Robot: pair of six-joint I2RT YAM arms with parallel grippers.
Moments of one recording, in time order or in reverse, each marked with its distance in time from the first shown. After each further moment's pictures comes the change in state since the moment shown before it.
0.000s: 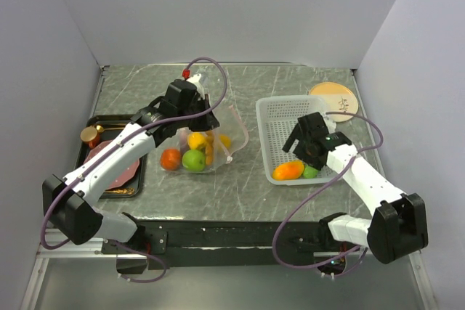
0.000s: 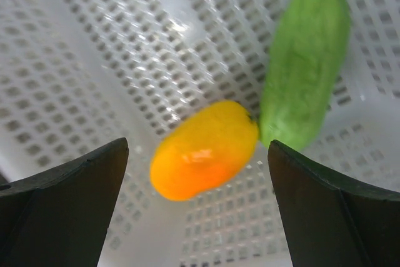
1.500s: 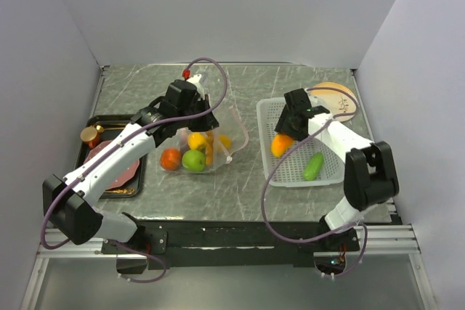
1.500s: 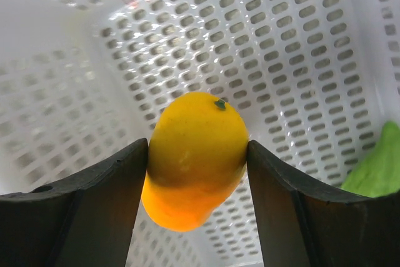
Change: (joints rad) left arm 0.000 0.000 -0.002 -0.002 -0.007 0.010; right arm -0.018 0.402 0.272 0.168 -0.004 -0.151
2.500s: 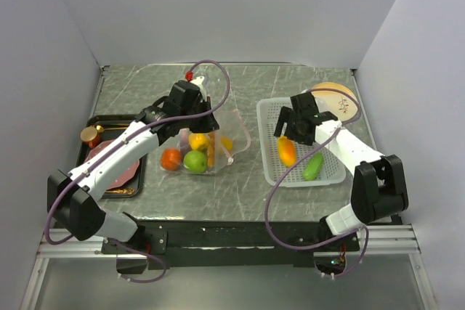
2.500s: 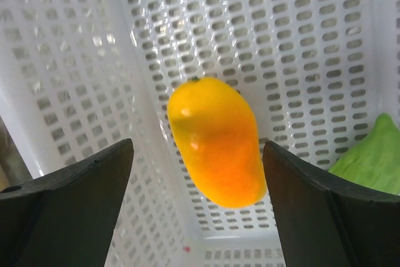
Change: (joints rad) left arm 0.000 0.034 0.000 -0.013 0.000 0.007; right arm -0.015 -0.105 -0.071 0.007 -0.111 -0.138
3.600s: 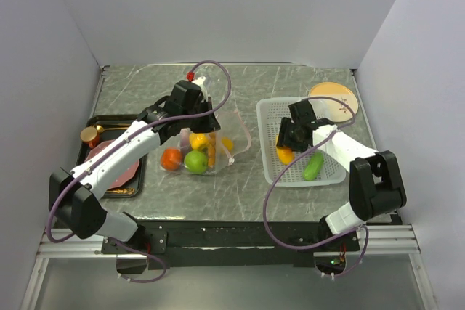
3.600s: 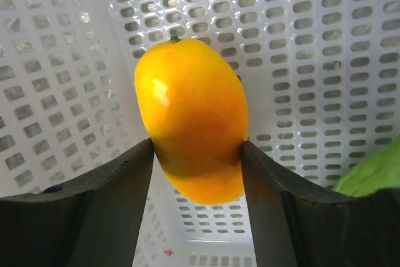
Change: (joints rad) left arm 0.000 0.015 0.001 0.008 0.011 -0.003; right arm 0.000 0.027 -0.097 0.065 -0.064 -0.053
